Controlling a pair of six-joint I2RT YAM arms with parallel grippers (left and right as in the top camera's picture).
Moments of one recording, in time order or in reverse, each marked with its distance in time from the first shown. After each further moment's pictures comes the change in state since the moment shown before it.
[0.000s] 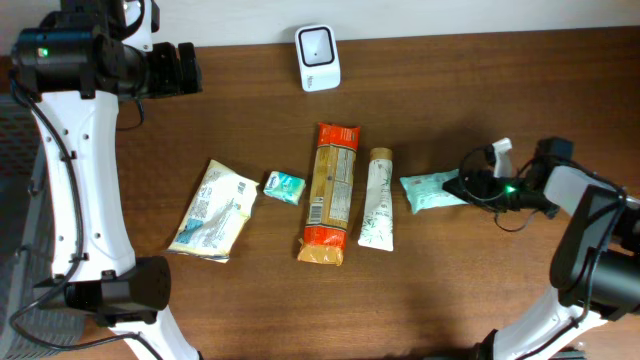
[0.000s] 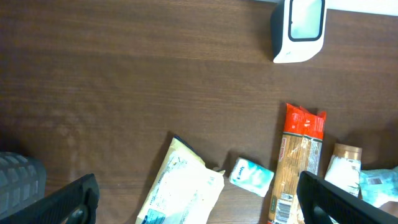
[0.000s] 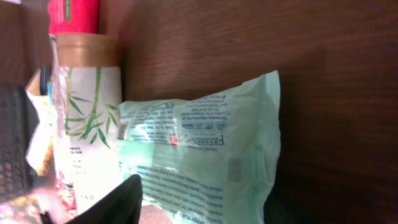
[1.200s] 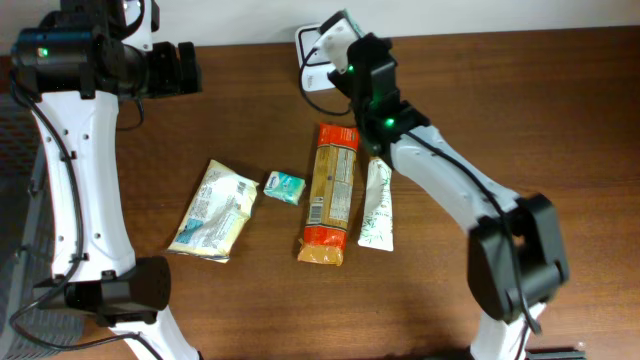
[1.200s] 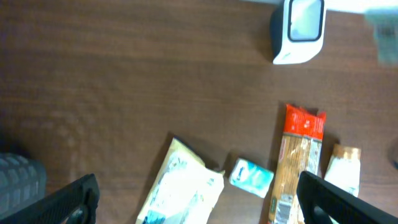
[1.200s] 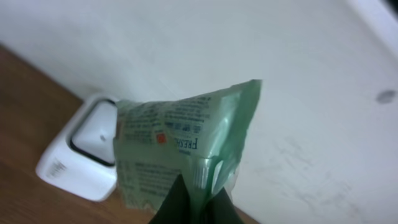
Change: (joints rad) left arm 0.000 0.000 0.000 -0.001 0.000 0.000; right arm 0.843 0.013 0.481 0.728 1.202 -0.377
